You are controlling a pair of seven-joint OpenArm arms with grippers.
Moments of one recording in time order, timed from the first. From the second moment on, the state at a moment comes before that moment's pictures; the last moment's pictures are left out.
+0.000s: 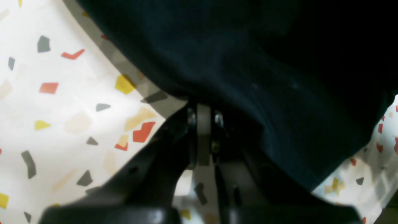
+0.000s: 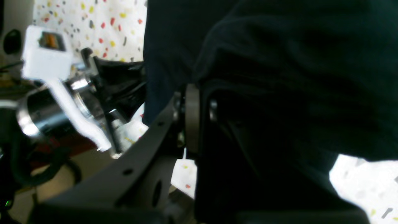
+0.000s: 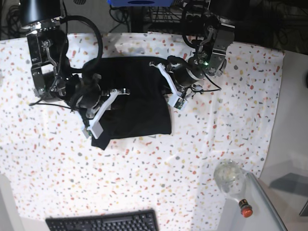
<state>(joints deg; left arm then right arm) 6.8 -6.7 10.4 70.1 -9.3 -25.3 21.6 -4.2 7.5 -10.5 95.1 34.1 4.2 -61.3</state>
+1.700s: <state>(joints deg) 28.9 -18.4 -16.7 94.6 -9.4 -18.0 29.3 16.8 4.7 -65.0 84.2 35.2 -21.1 -47.7</state>
